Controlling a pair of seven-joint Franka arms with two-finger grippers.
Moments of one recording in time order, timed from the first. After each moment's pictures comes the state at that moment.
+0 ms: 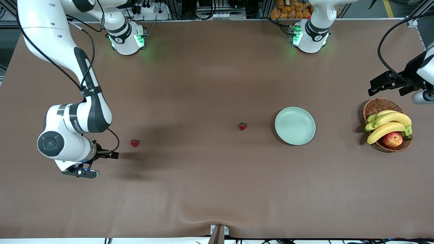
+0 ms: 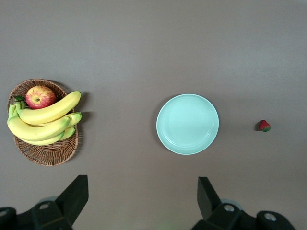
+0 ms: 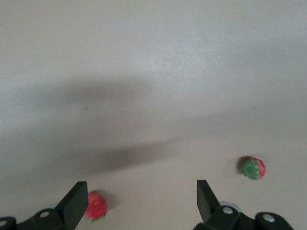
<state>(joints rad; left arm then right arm) 0.13 0.07 -0.19 -1.46 -0.02 1.50 -0.07 0.12 0.60 -0.07 -1.60 -0.05 2.12 0.26</state>
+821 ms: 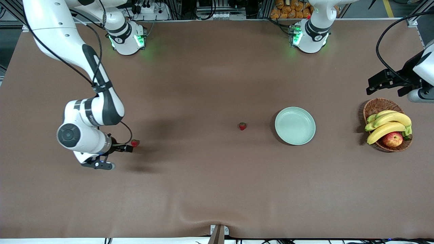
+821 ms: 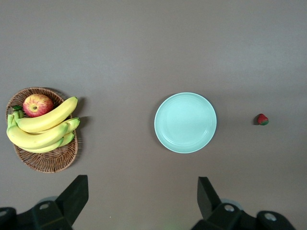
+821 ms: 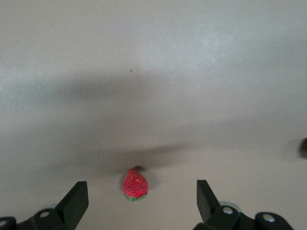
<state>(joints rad) 0.13 0.07 -0.20 -1.45 -0.02 1.50 -0.02 0.17 0.57 -0.03 -1.70 0.02 2.15 0.27</state>
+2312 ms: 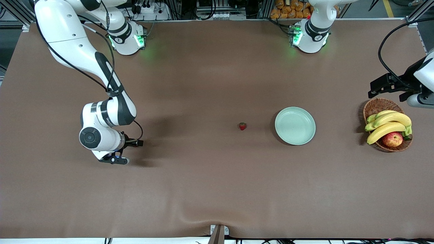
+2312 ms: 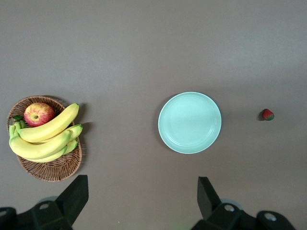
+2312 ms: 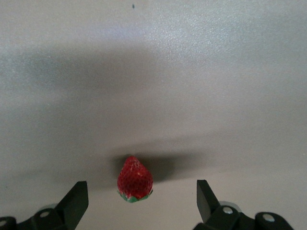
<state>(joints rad) 0.14 0.09 -0.19 -1.45 -0.02 1.52 0.06 0.19 0.63 -0.03 -1.75 0.02 2.18 0.26</state>
